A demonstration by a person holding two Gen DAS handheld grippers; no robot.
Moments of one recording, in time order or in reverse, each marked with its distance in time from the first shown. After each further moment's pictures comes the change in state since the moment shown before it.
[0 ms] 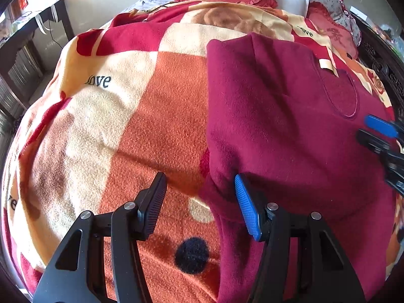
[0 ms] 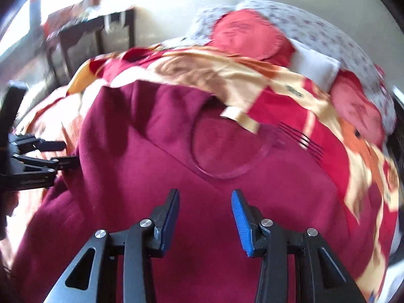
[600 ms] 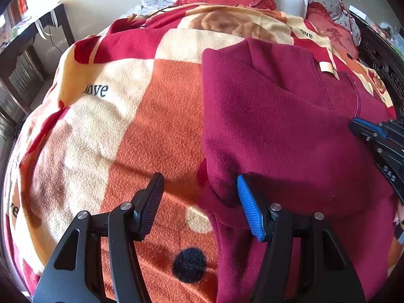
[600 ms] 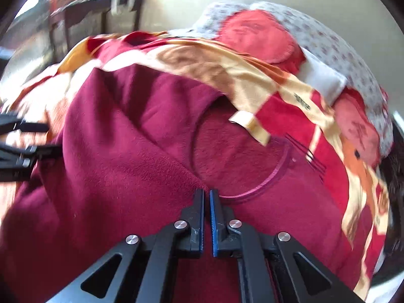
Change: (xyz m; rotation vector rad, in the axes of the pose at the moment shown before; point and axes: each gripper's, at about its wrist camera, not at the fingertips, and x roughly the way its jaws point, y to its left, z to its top) left arm 0.004 -0.006 0.007 0.020 -0.018 0.019; right arm 0.025 0.003 0.009 -0.054 0.024 -0.080
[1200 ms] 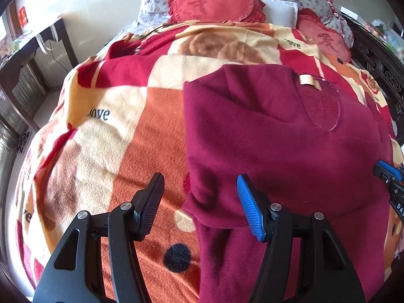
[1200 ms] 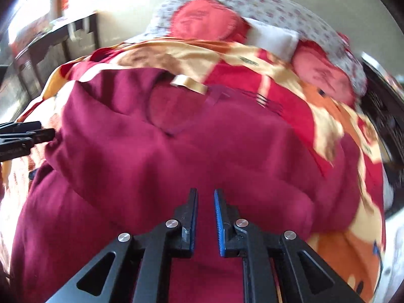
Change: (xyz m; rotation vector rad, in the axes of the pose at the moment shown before) left arm -0.036 -0.019 0.006 0.037 -0.073 0.006; right arm -0.058 -0.043 -0.074 0.279 0.029 -0.048
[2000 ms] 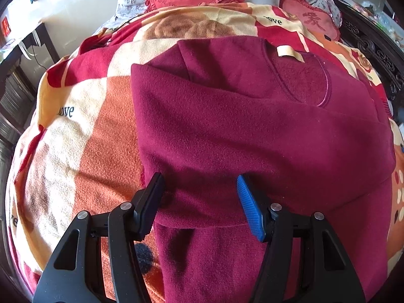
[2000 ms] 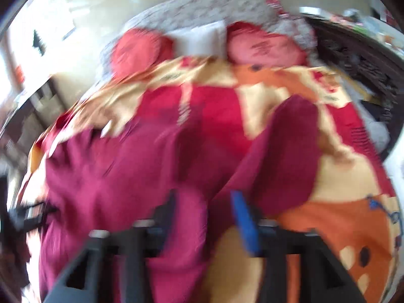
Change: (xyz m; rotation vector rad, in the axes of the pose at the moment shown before) left arm 0.027 -0.036 -0.006 0.067 0.074 -0.036; right arm -0.030 -0.129 -0.005 0.388 -0.089 -0.029
